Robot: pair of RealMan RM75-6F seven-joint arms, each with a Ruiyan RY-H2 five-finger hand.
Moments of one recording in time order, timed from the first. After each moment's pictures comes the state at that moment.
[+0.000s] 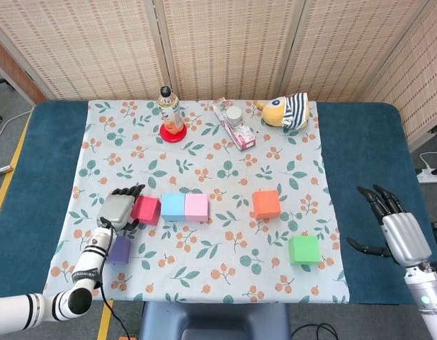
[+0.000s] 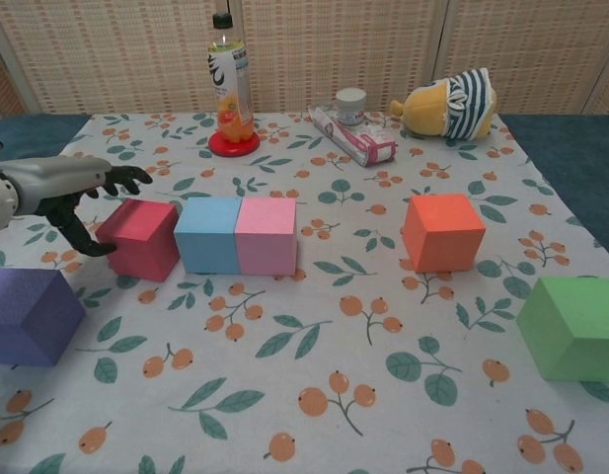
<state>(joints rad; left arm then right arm) -0.76 -1.41 -0.15 -1.67 0.67 1.03 0.64 0.19 -1.03 0.05 -1.64 -1.59 1.43 0.21</state>
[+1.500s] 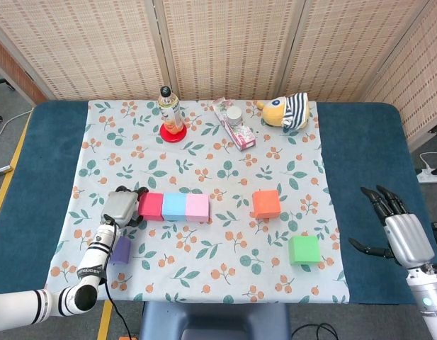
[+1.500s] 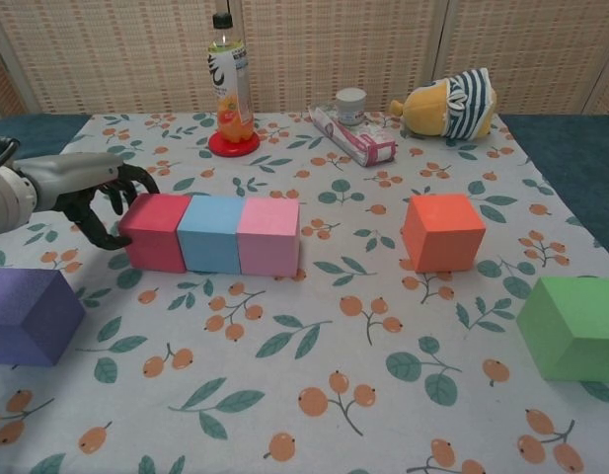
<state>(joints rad) -0.80 -1.46 -0.14 -1.60 0.68 1.05 0.56 0.18 -1.02 0.05 -1.66 -1.58 1.44 0.19</state>
